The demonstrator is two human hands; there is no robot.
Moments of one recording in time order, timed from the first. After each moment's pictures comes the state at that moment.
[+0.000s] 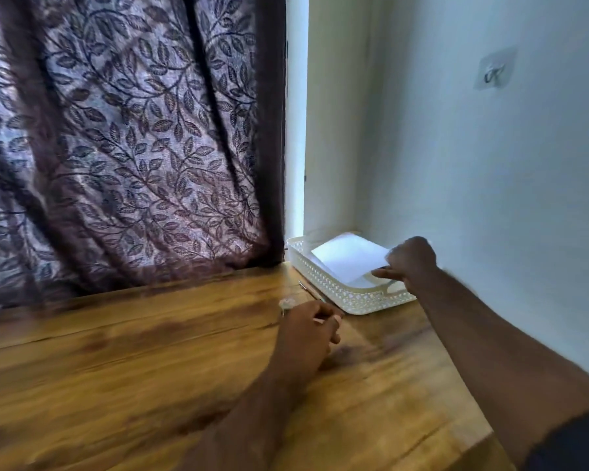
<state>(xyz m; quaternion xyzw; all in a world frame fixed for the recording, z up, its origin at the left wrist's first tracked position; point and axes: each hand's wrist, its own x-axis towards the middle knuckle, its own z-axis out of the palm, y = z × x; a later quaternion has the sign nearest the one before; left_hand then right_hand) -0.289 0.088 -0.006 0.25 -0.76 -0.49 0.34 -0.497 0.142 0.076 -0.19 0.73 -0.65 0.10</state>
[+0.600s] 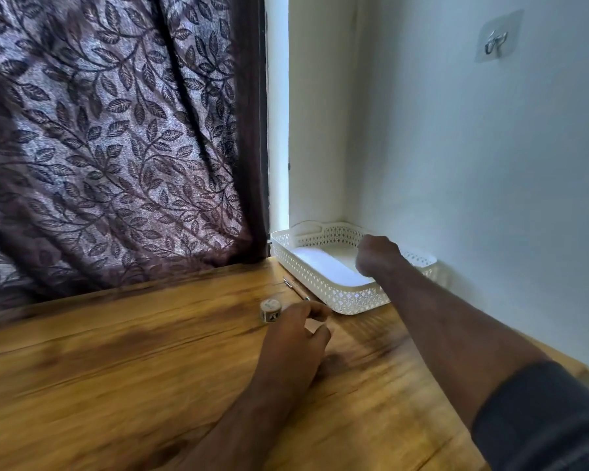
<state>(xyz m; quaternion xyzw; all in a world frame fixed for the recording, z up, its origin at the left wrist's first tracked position) -0.303 0.079 -0.021 0.23 -0.81 -0.41 0.35 -0.515 0.094 0.060 -0.30 0.93 -0.18 -0.08</state>
